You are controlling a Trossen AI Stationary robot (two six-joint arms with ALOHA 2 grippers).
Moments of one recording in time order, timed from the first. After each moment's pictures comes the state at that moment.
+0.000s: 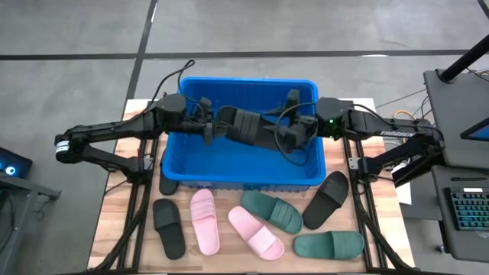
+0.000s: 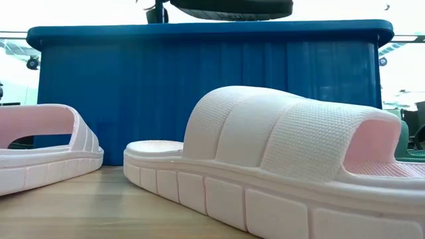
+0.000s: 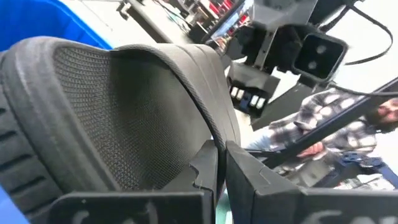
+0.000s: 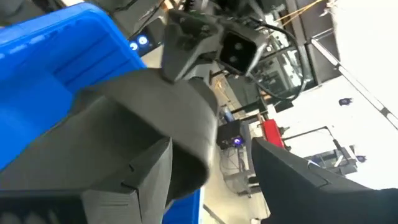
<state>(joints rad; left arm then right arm) 0.24 1.14 1.09 -0.04 0.25 -0.75 -0.03 1.27 1.35 -0.29 0.19 -1.03</state>
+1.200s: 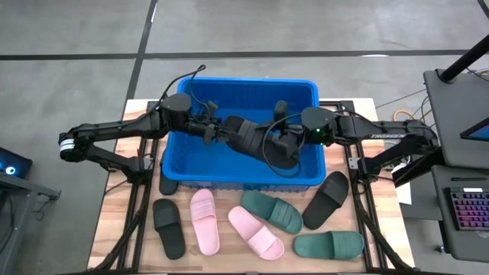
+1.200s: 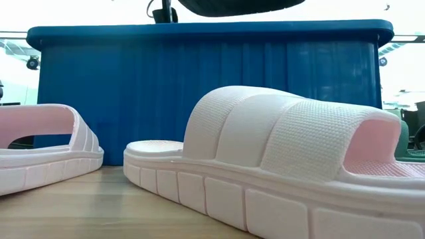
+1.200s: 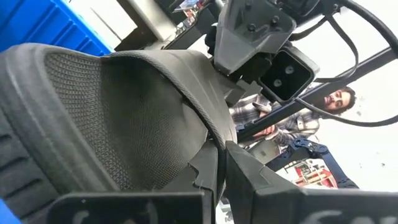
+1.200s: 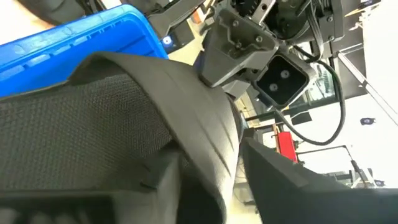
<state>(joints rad) 0.24 1.19 1.09 0.04 0.44 -0.88 0.01 1.36 1.37 -0.30 0.19 -1.07</state>
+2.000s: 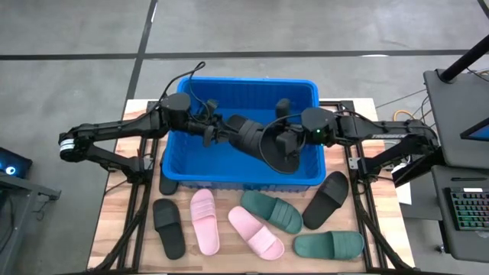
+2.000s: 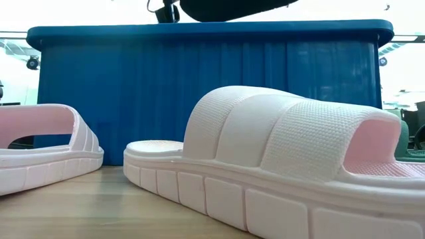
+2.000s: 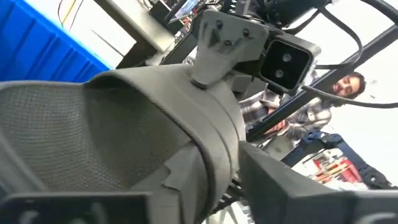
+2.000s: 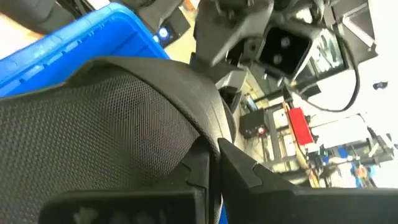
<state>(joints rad) 0.24 1.19 1.10 0.04 0.43 -0.74 0.01 1.35 1.39 -0.34 0.25 -0.91</state>
